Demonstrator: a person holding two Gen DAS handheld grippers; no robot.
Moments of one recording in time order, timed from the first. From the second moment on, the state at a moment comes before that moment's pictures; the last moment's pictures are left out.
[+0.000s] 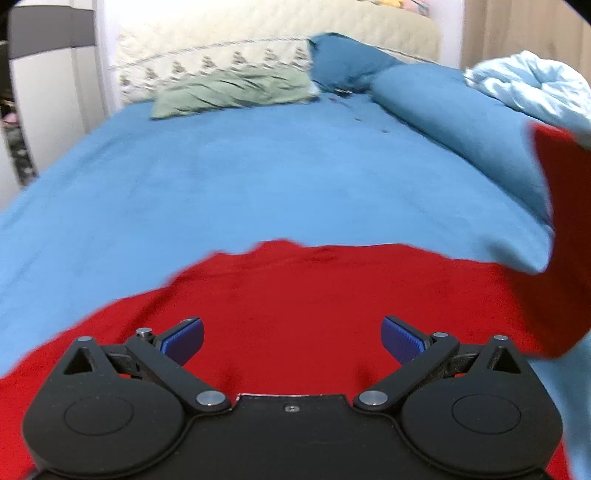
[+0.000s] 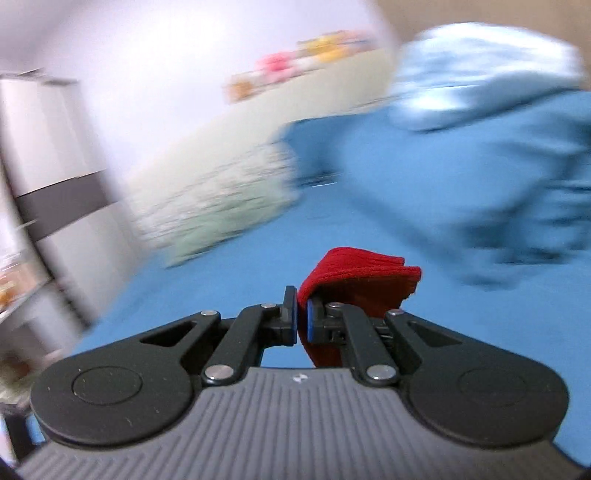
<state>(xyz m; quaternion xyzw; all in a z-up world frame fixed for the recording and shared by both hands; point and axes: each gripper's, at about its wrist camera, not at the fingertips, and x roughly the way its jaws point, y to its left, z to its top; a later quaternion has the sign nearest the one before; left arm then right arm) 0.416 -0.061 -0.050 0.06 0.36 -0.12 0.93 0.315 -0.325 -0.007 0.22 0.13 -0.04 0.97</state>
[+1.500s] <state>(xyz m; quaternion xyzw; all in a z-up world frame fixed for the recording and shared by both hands) 0.452 0.035 -0.130 -0.08 0.39 -0.12 0.91 0.289 -0.268 -0.145 0.11 0.33 -0.06 0.93</state>
